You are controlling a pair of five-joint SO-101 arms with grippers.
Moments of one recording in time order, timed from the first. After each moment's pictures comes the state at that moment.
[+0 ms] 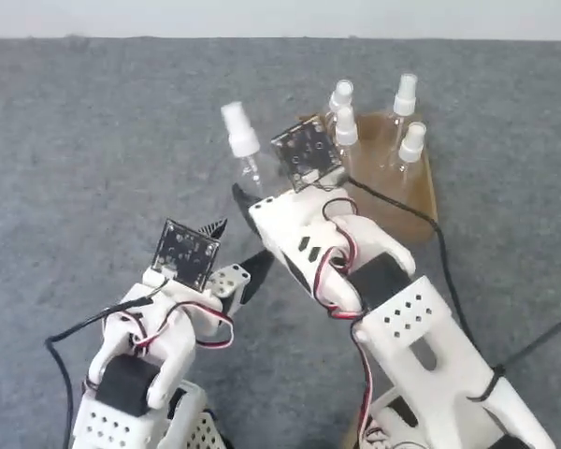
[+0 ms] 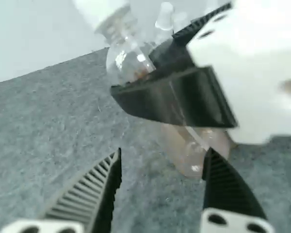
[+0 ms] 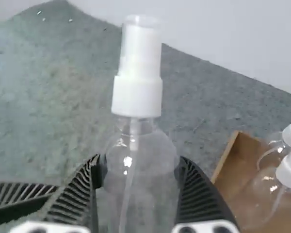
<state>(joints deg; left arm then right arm) 14.8 -90.8 74.8 56.4 -1.4 -39.3 -38.7 37.3 39.3 -1.5</state>
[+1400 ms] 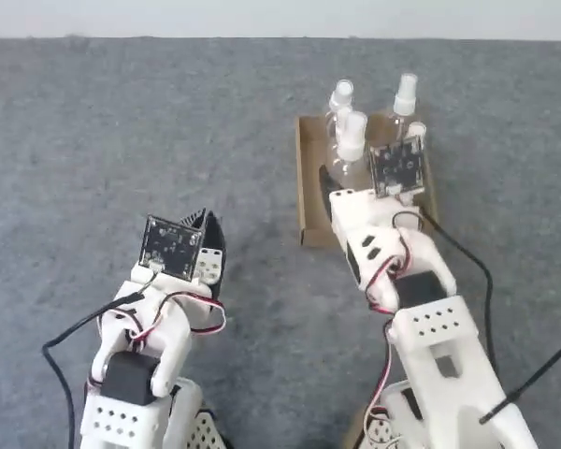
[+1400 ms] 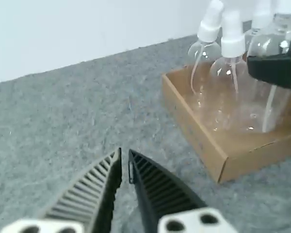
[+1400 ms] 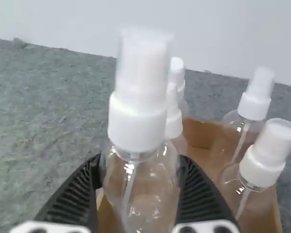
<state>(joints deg) 7.2 -91.5 80.7 49.2 -1.5 -18.9 -44.8 63.0 12.6 -1.6</state>
